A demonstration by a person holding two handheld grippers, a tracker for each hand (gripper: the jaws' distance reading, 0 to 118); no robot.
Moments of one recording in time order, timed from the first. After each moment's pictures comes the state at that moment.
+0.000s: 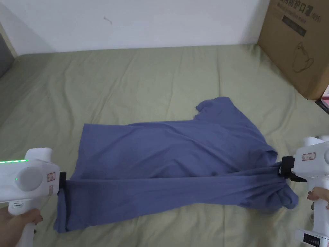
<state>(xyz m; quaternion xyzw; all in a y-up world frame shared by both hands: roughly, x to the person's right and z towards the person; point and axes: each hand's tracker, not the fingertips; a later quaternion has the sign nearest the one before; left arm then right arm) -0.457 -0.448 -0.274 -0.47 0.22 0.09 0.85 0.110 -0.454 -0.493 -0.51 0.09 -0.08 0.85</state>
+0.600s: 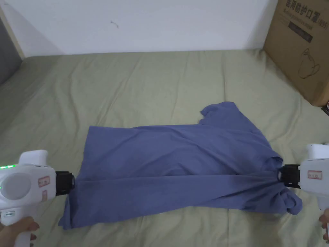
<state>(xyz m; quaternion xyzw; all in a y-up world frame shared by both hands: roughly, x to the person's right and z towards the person) -0.442 -0.419 -0.226 -0.44 0.19 0.13 0.87 0.097 -0.417 -0.429 -0.44 0.13 0.01 0.89</state>
